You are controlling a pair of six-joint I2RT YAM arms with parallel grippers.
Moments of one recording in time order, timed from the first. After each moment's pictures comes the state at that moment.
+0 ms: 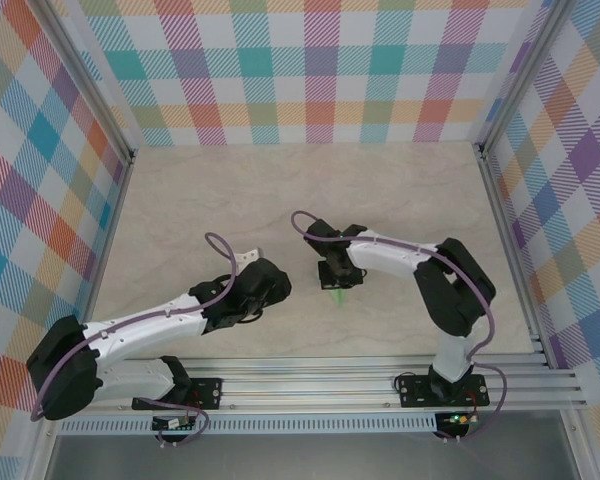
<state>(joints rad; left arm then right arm) -0.92 1.17 0.69 -0.37 -0.30 -1.11 0.79 1.86 1.22 -0.82 0.09 0.69</state>
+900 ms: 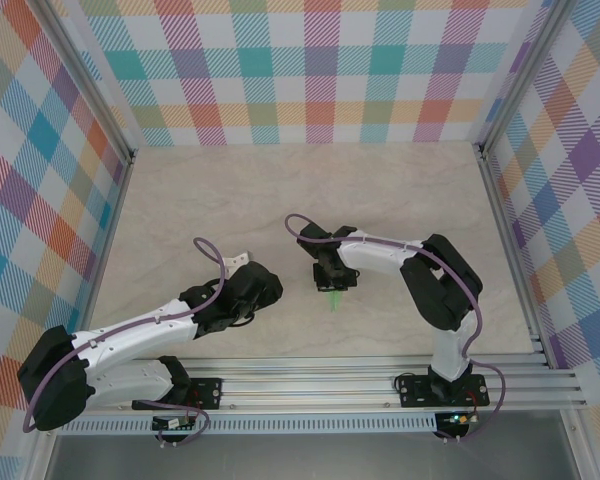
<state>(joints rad) -0.89 1.11 0.64 -0.40 -0.30 -1.13 0.81 1.91 1.24 -0.81 0.09 0.73</state>
